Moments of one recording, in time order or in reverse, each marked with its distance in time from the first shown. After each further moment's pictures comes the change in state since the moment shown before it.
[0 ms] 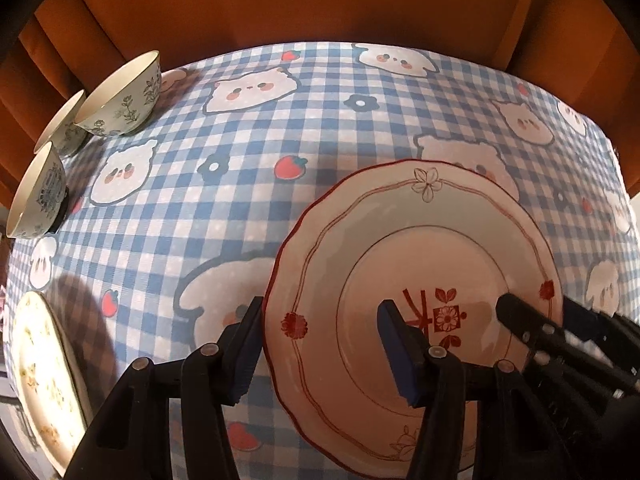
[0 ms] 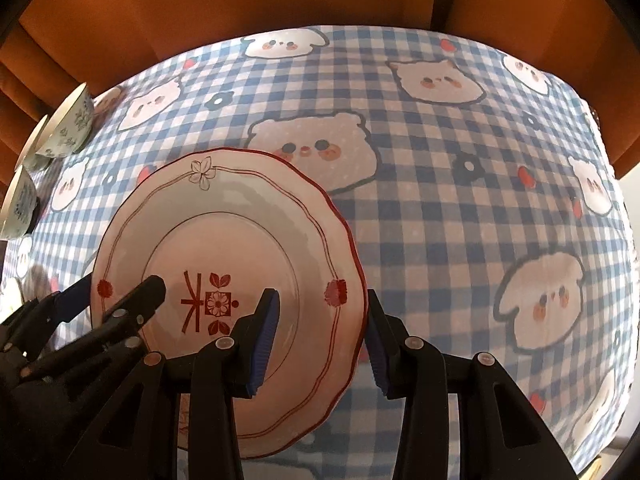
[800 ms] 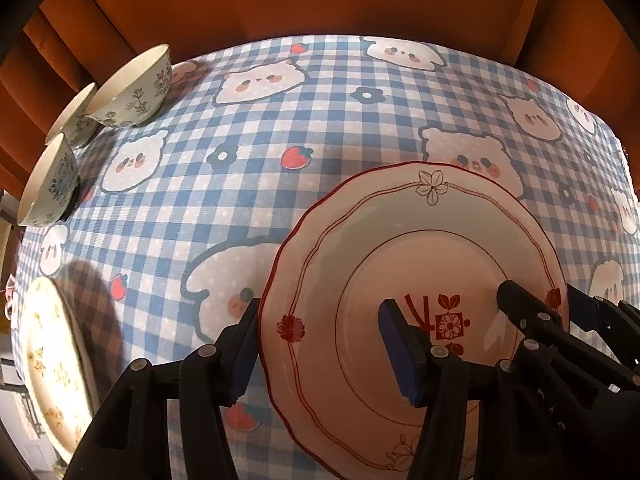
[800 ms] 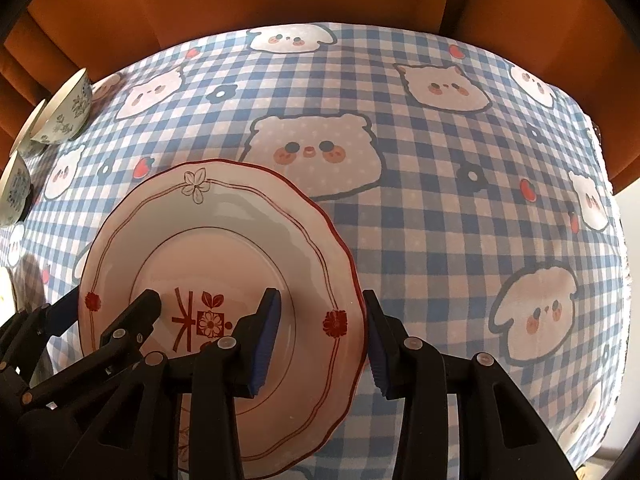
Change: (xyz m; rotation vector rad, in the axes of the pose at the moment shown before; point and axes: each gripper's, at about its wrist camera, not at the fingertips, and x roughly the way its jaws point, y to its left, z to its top) left arm -0.008 -0.005 -0.003 -0.028 0.031 0.043; right arm -0.001 0.007 0.009 -0.063 0.014 -0.040
